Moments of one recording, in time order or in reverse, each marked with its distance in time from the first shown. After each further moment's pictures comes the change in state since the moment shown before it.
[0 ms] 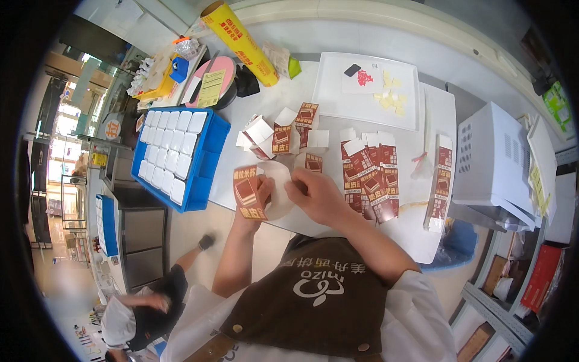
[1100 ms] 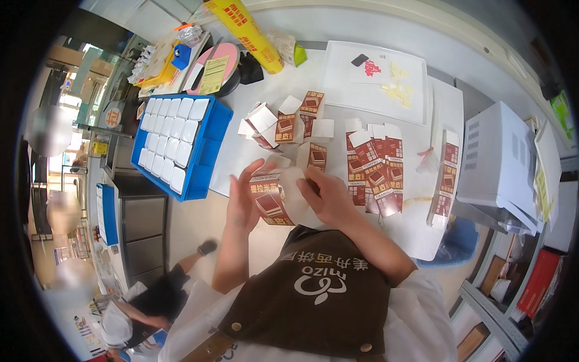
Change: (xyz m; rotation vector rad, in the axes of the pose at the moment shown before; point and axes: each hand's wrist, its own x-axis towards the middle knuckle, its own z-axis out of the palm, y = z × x) left_hand -0.018 0.011 -0.009 -0.494 -0.186 -0.089; right_hand -0.019 0.020 0.003 -0.052 0.042 0.057
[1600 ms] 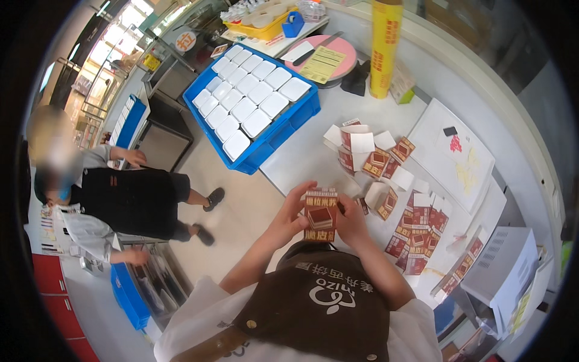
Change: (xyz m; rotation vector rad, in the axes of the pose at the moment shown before) left_hand -0.059 0.034 -0.080 0.389 0.147 0.235; right_hand 0.062 0.015 0.140 0.184 -0.247 0.041
